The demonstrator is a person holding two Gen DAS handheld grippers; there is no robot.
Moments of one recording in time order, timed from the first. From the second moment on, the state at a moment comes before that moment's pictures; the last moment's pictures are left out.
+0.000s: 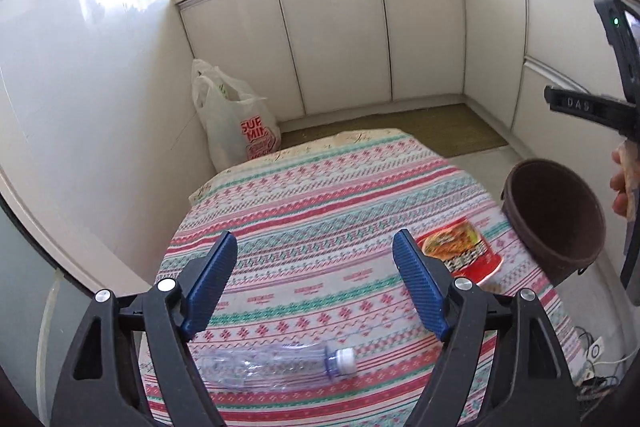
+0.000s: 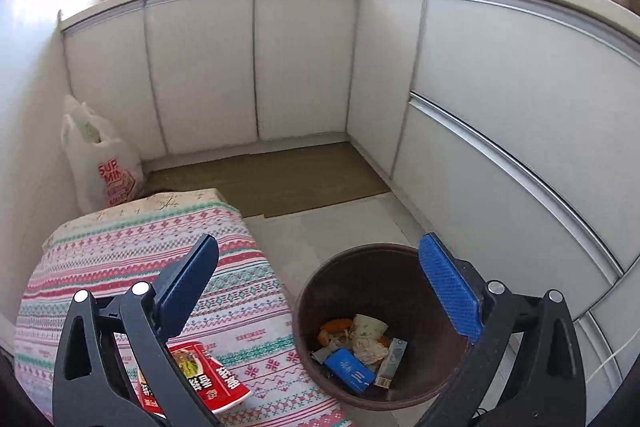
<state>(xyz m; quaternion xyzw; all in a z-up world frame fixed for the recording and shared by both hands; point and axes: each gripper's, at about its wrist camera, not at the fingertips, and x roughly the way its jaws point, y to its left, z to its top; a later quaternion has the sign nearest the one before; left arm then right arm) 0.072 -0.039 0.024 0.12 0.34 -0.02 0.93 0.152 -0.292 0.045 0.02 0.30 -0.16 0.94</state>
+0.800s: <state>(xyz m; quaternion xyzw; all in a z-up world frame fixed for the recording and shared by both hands) 0.089 -0.015 -0.152 0.40 0.56 -0.25 0.68 0.189 -0.234 0.003 -0.03 0.39 -0.09 0.92</state>
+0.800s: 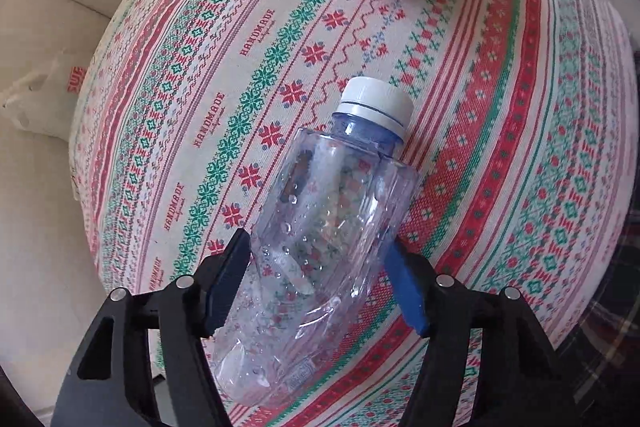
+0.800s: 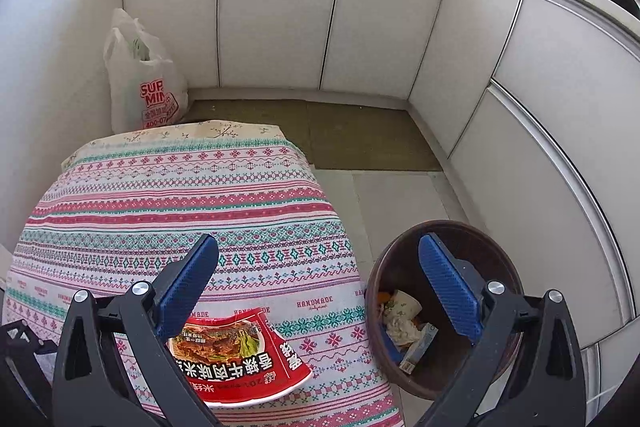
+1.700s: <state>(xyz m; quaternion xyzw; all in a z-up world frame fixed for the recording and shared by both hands) 0.109 0.095 -0.023 -0.18 0.43 -0.21 0.86 0.193 -0.209 -0.093 0.00 0.54 0.11 0.83</state>
